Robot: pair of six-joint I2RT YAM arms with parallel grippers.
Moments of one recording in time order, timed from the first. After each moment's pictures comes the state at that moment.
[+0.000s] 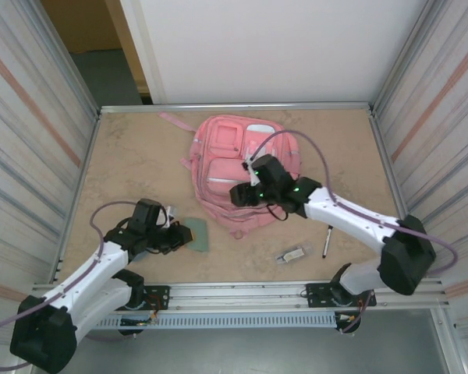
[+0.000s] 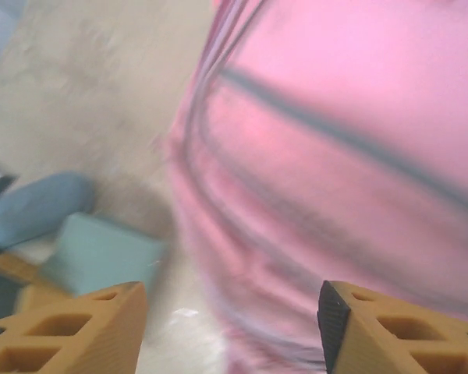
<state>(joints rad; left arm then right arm) -0.41 0.83 0.39 -0.51 0.53 -0.81 0.79 1.37 1.03 -0.42 -0.04 0.40</state>
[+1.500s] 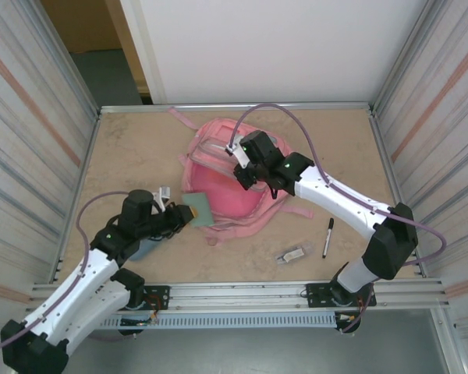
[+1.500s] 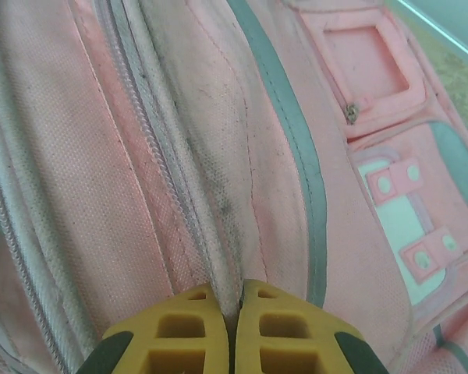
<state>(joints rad) -0.50 0.71 0.52 -0.39 0.39 -1.07 0.80 1.54 1.38 -0.61 0.11 -0.04</state>
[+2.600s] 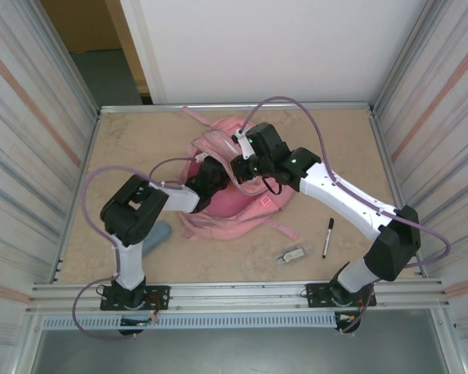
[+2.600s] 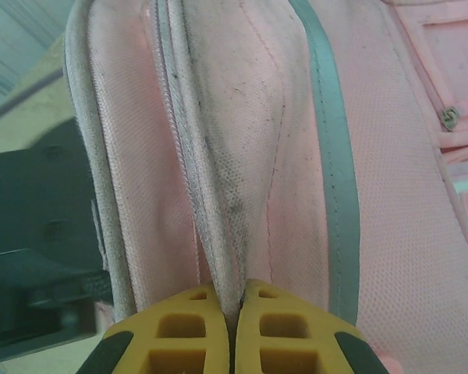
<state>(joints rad) -0.66 1.96 0.97 0.67 -0.12 -1.22 0.76 1.52 1.41 -0.60 -0.08 0.26</state>
